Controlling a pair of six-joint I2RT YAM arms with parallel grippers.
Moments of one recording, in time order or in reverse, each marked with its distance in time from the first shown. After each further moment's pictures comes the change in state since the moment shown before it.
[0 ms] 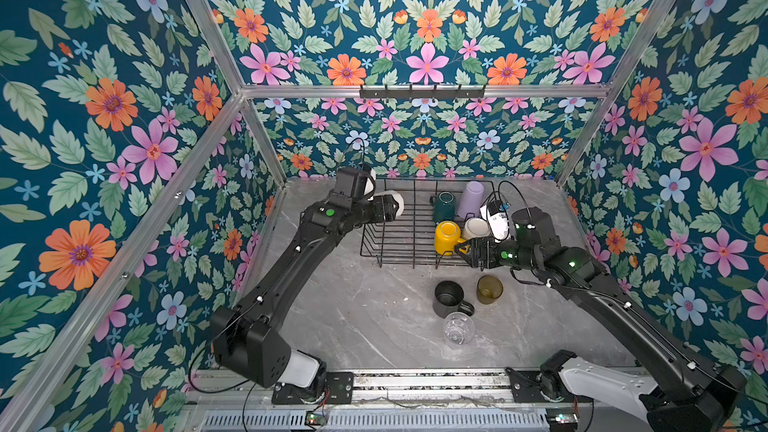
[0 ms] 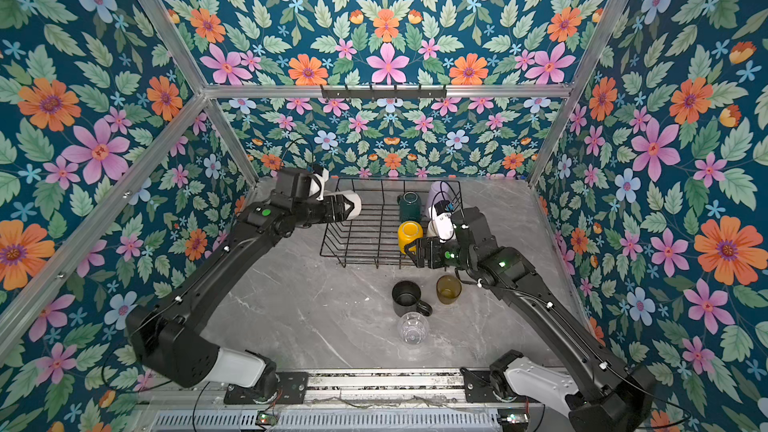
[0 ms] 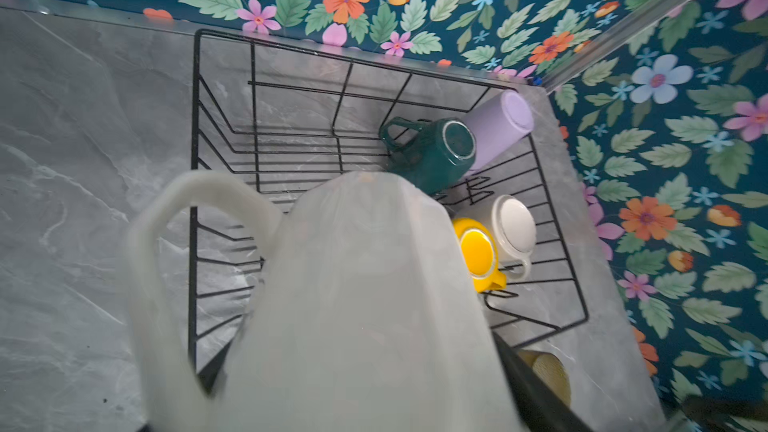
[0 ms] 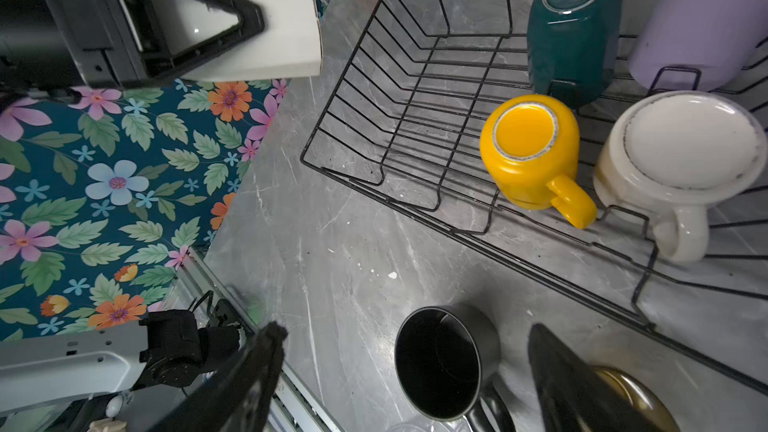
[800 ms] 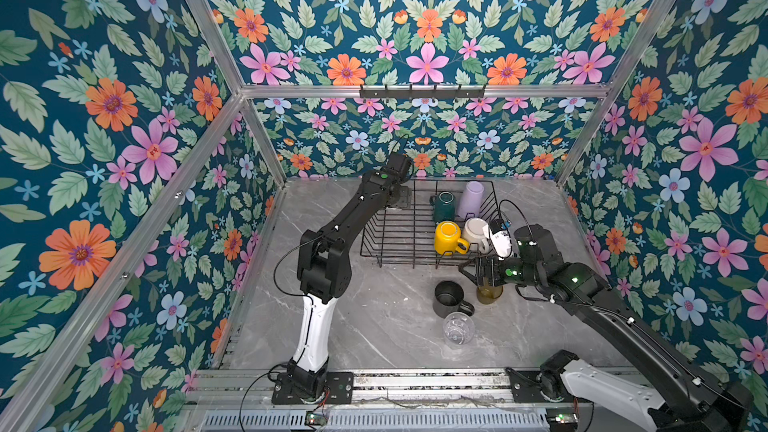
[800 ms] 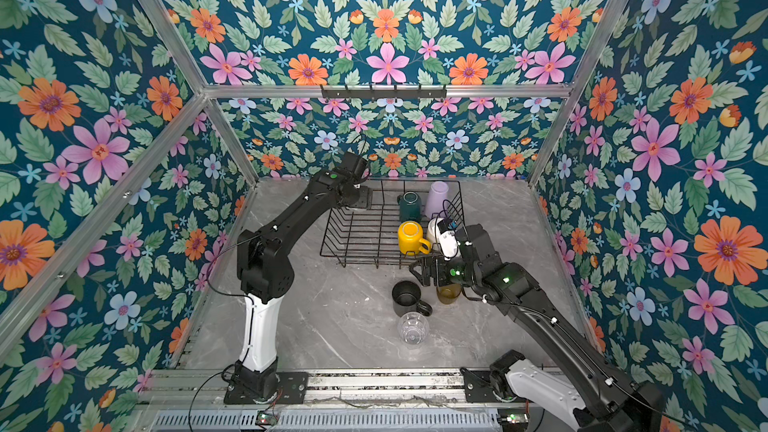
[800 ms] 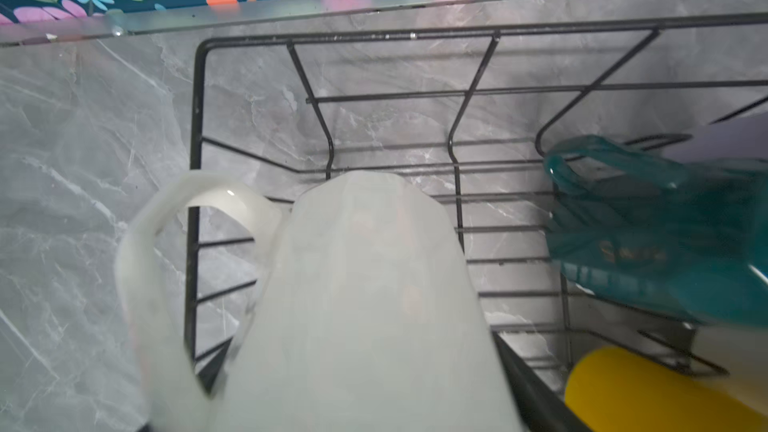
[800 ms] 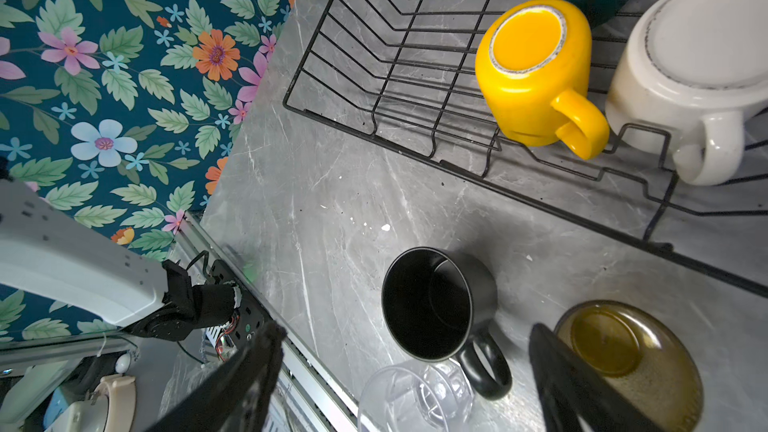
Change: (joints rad) left arm -0.054 0.672 0.623 -0.250 -0.336 0.089; right arm 0.000 -0.117 -0.164 -0.011 -0.056 0.004
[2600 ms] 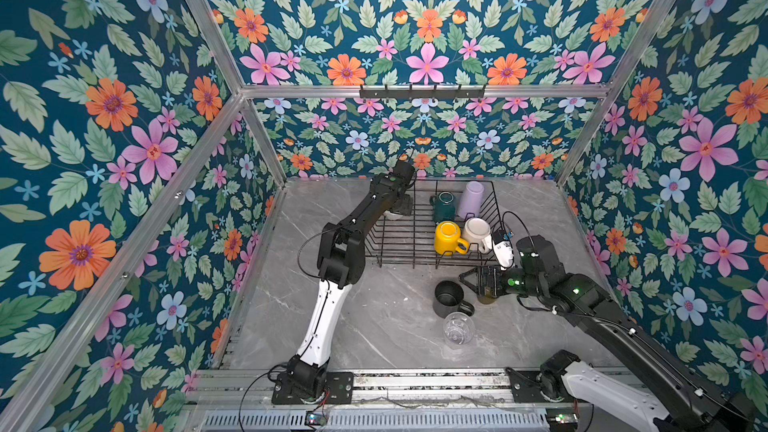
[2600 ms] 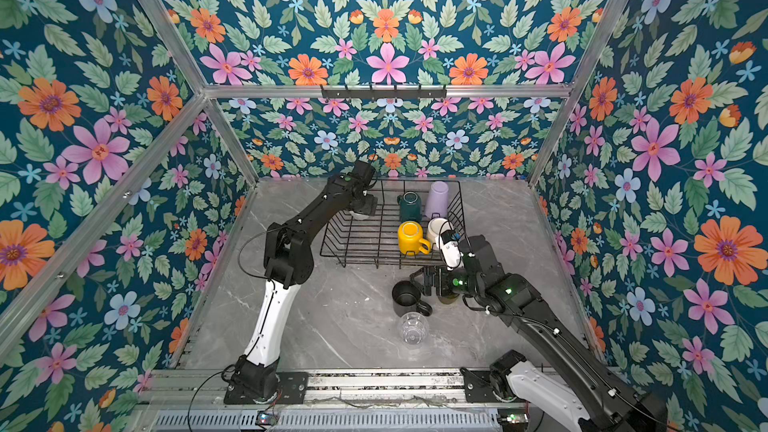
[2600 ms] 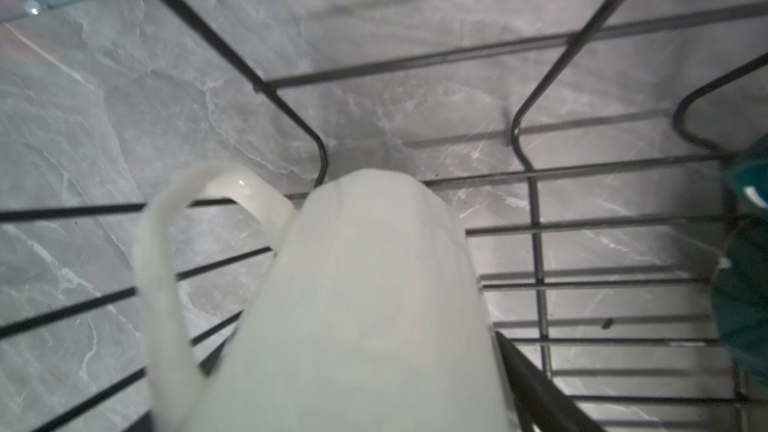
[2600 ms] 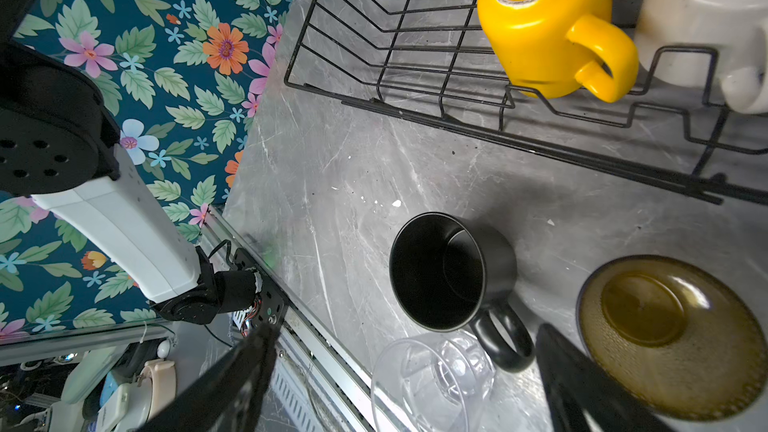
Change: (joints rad) left arm 0.026 0.249 0.176 -0.053 -0.029 0.085; right arm 0.000 -0.058 -0.099 0.030 -0.050 0.078
